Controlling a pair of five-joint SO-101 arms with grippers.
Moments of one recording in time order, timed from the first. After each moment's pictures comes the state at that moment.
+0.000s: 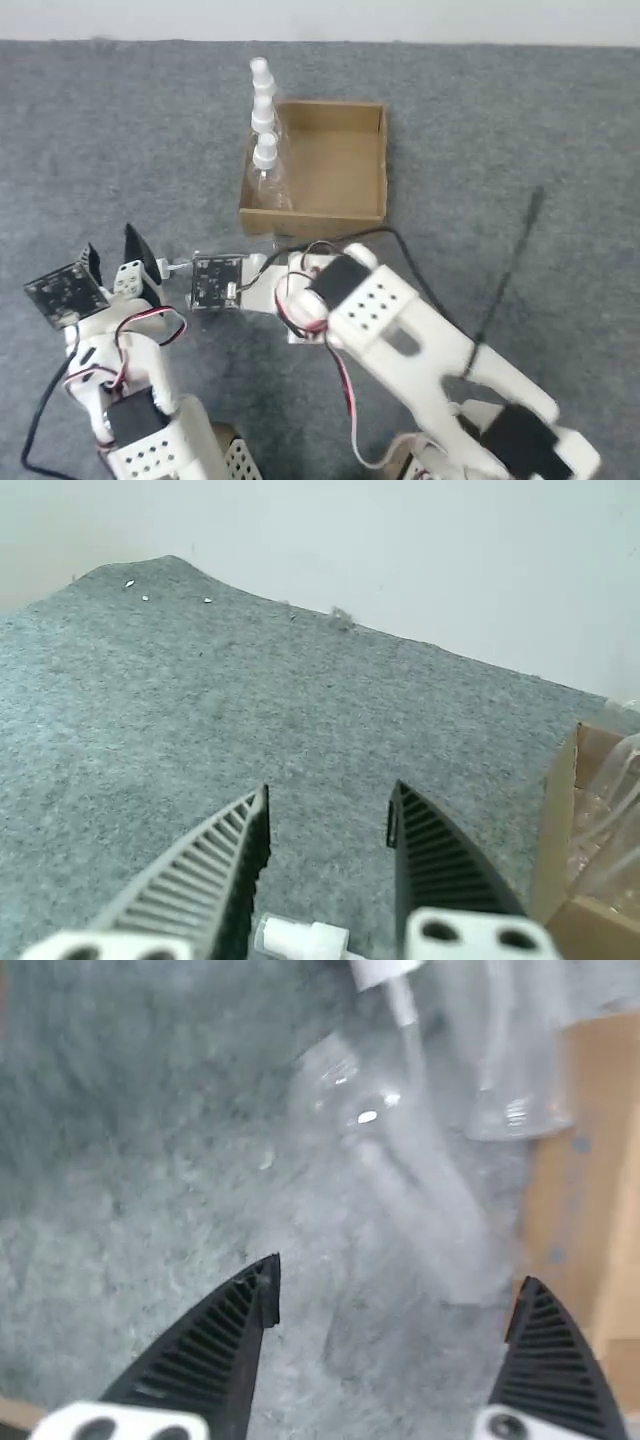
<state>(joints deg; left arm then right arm) -30.8 -103.5 90.9 44.2 9.8 -51.1 -15.6 27.5 71.0 43.3</state>
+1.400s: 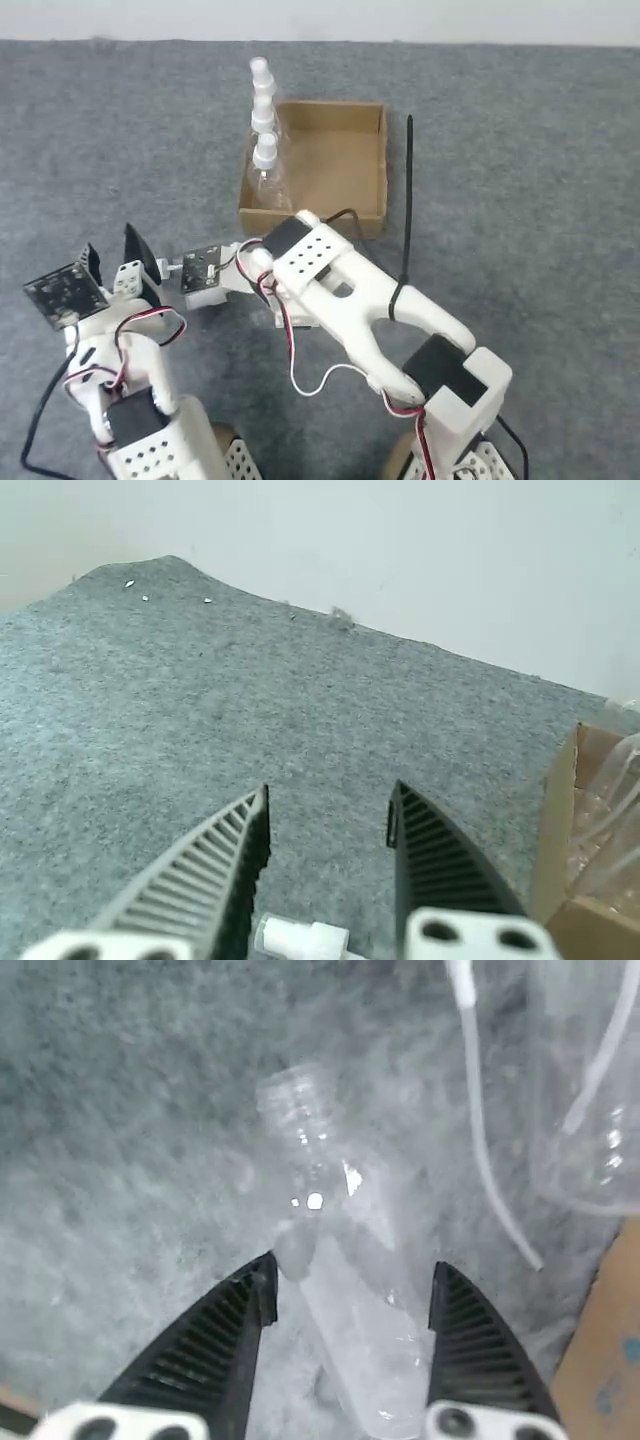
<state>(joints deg) -30.8 -103.5 90.9 44.2 9.8 -48.9 12.8 8.4 76.7 46.2</state>
